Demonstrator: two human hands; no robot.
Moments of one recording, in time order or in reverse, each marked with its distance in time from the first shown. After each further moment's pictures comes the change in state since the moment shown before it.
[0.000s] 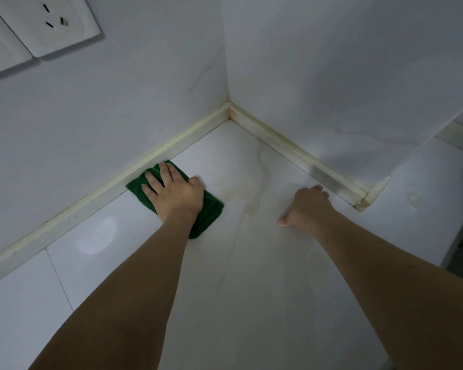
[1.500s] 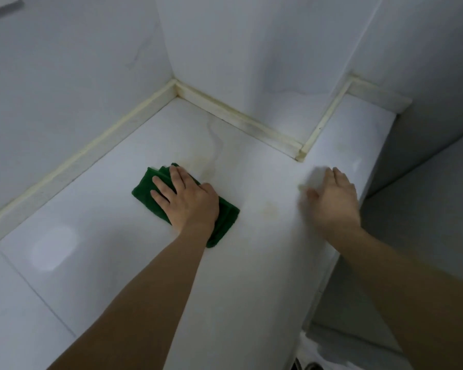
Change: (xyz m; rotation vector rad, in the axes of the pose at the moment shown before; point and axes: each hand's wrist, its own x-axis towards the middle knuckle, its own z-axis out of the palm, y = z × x) left_hand -0.129 0.043 0.016 -0.041 -0.059 0.158; right_hand -0.093 0.128 0.042 0.171 0.444 0.089
